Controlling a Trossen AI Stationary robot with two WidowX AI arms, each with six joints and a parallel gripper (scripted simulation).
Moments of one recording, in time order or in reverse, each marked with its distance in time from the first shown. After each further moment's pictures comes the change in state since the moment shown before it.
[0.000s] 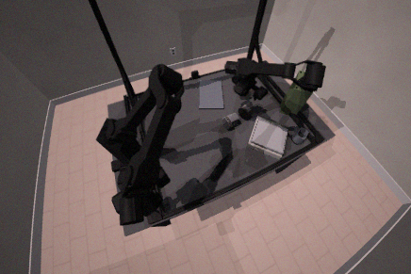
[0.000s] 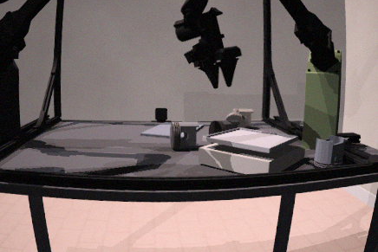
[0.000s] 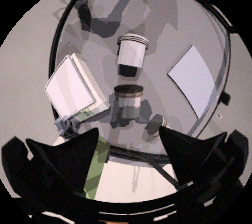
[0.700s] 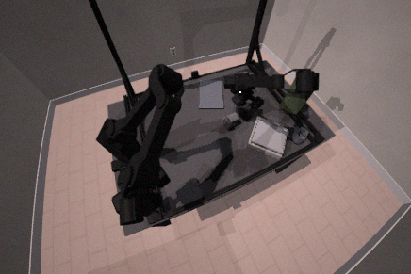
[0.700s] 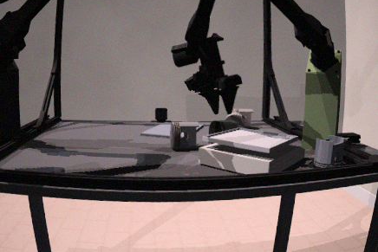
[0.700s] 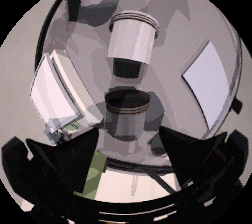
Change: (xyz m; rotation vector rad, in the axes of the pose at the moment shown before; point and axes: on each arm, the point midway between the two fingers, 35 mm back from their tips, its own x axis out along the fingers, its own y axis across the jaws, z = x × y) left arm 0.073 -0.007 0.012 -0.002 0.006 0.006; right arm 0.000 0.000 0.000 0.000 0.000 0.000
